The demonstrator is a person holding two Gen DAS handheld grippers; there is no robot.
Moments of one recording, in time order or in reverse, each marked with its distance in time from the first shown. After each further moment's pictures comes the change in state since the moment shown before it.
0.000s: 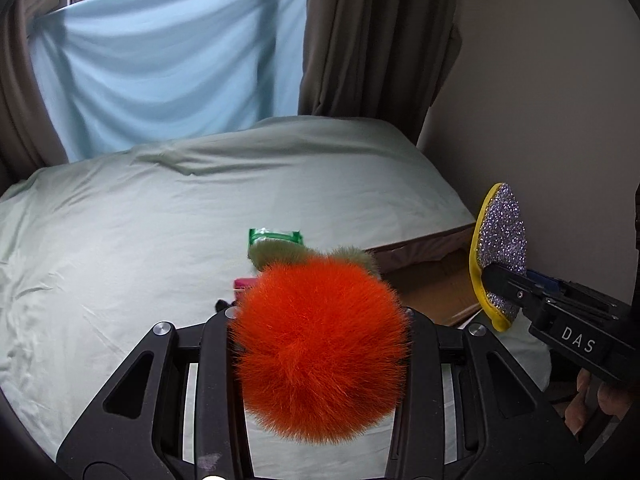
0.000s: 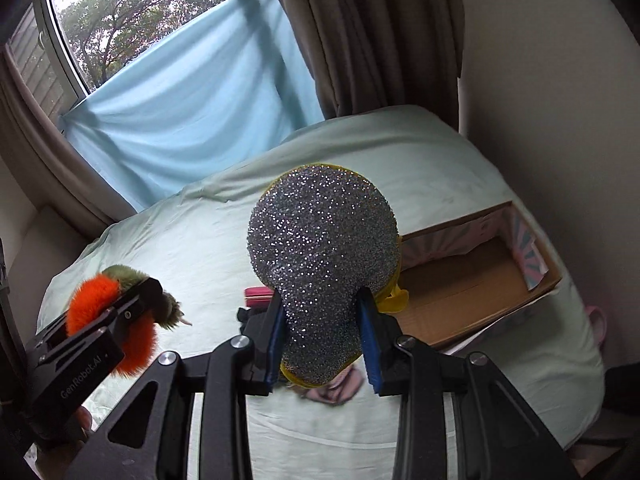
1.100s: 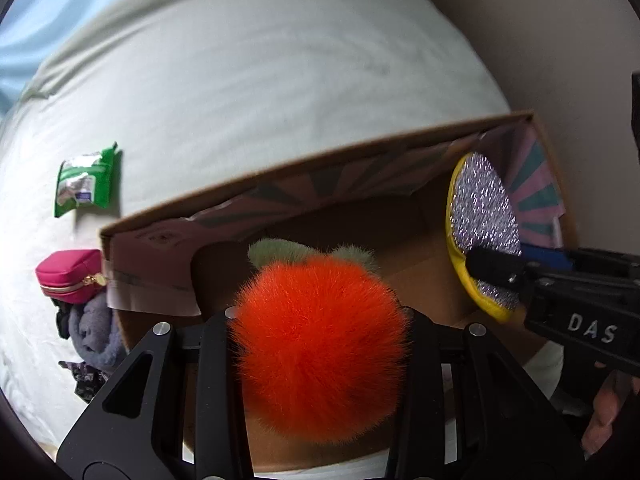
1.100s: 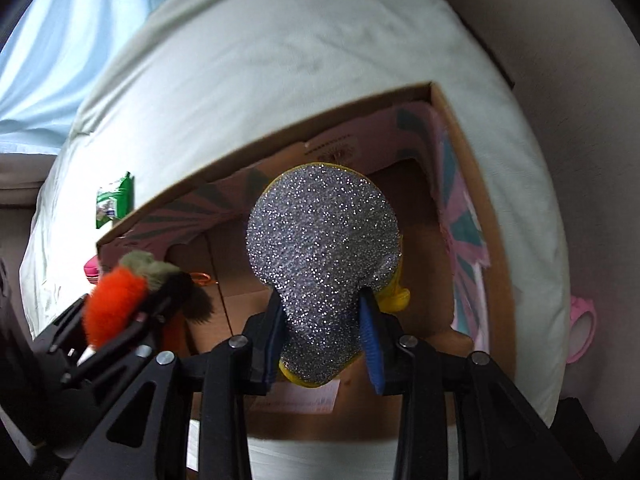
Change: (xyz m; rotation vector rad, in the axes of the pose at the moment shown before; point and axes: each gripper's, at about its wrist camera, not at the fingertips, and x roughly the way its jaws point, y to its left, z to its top) left arm 0.343 -0.188 -0.032 0.071 0.594 0.038; right arm 0.223 -0.258 0.049 0.125 0.639 -0.041
